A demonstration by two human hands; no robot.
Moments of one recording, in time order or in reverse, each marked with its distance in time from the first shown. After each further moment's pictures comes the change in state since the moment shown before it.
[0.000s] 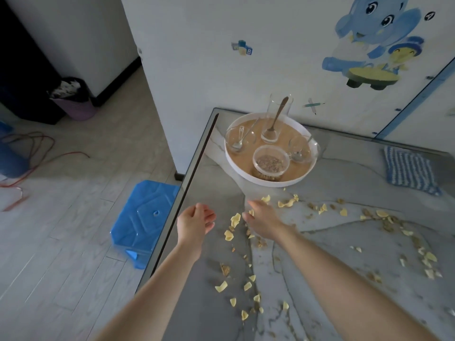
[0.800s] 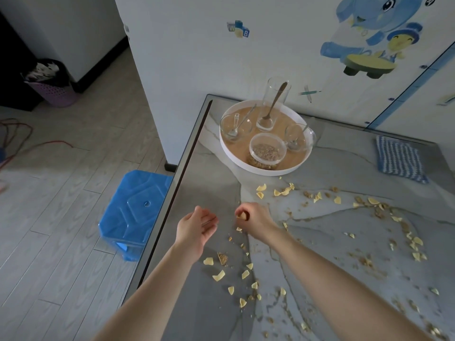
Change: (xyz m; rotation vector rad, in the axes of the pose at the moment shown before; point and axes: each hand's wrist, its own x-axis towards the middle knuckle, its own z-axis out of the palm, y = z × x) left_hand 0.003 -0.025 -0.008 -0.203 -0.127 -0.289; right_hand -0.026 -0.013 0.019 0.184 0.106 -0.033
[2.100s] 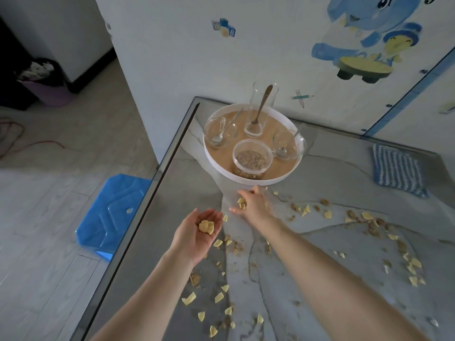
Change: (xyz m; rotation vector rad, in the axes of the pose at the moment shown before) left_hand 0.010 -0.009 0.057 -0.454 -0.161 -0.171; right_hand 0.061 0.046 -0.036 -0.200 0.057 0.085
